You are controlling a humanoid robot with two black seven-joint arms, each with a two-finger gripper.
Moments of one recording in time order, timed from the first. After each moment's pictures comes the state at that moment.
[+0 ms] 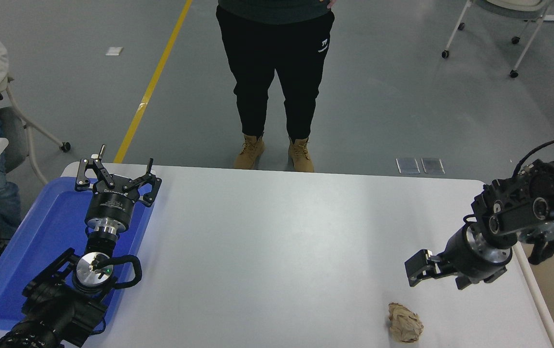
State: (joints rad) left arm -0.50 0.14 -1.12 -0.54 -0.09 -0.61 -0.35; right arm 1.71 -0.26 -1.37 1.49 -0.20 0.25 0.16
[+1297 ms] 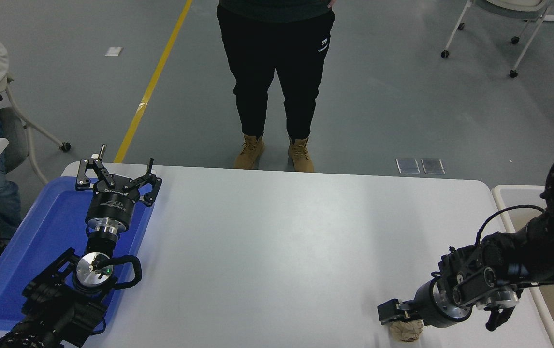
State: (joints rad) left arm -0.50 0.14 -1.12 -0.54 -0.09 -0.62 -0.35; right arm 1.39 -0.14 -1.30 1.38 -0.20 -0.04 0.16
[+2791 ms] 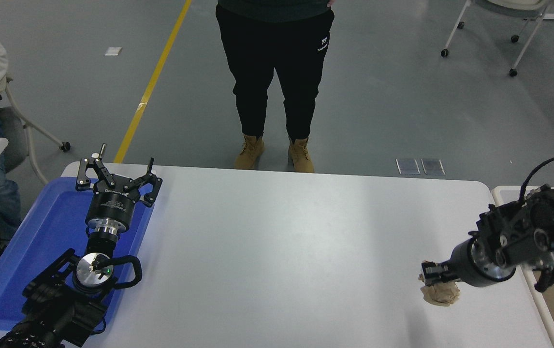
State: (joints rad) left arm -0.50 0.14 -1.12 -0.54 -0.08 -0.62 -0.35; right arm 1.91 -0.26 -1.51 1.64 -0.29 0.07 0.16
